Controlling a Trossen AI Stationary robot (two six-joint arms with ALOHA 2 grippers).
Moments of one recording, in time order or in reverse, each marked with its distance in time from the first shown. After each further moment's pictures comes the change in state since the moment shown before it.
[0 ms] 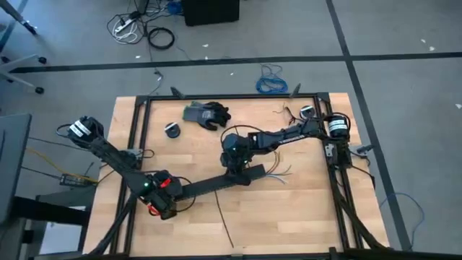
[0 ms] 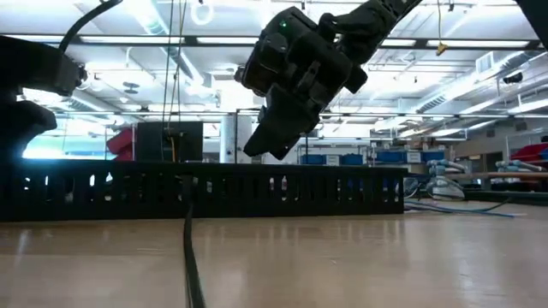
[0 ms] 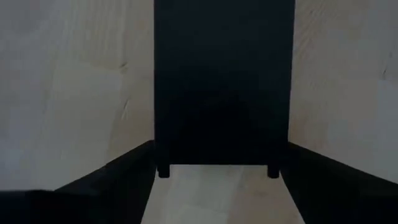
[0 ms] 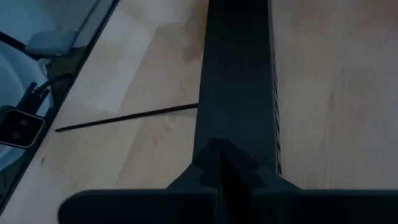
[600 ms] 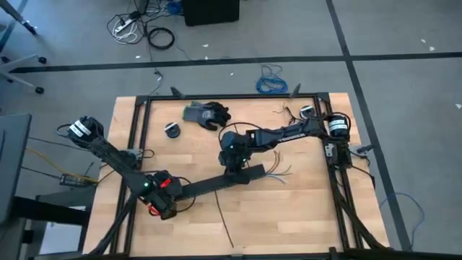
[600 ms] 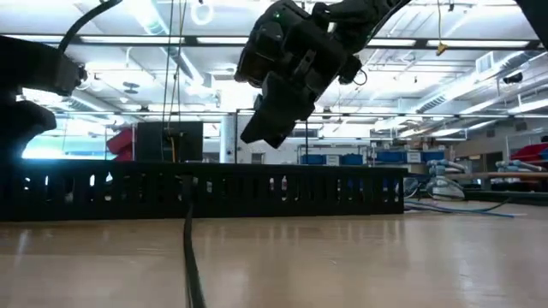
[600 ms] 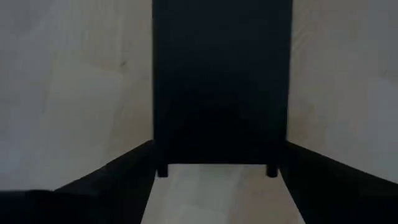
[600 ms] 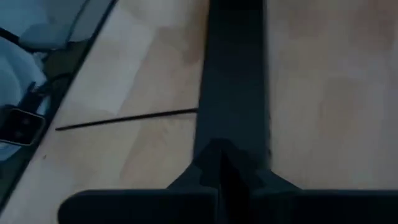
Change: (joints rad) left arm 0.000 0.000 0.000 -0.003 0.001 0.001; right arm -0.005 -0.002 0.079 -0.112 -0.009 -0.043
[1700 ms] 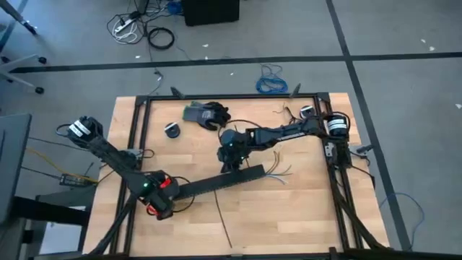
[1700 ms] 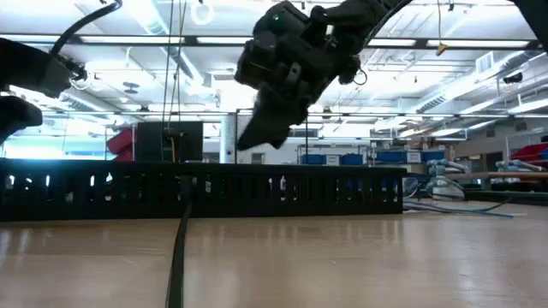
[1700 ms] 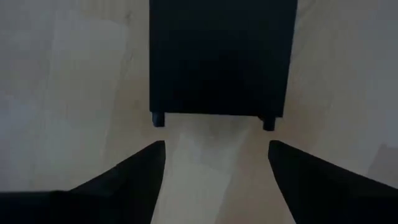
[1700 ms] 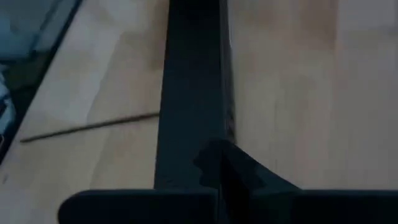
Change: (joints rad) left arm -0.003 -0.003 0.036 -0.115 0.092 -0.047; right arm -0.010 -0.002 0.007 -0.032 0.116 0.028
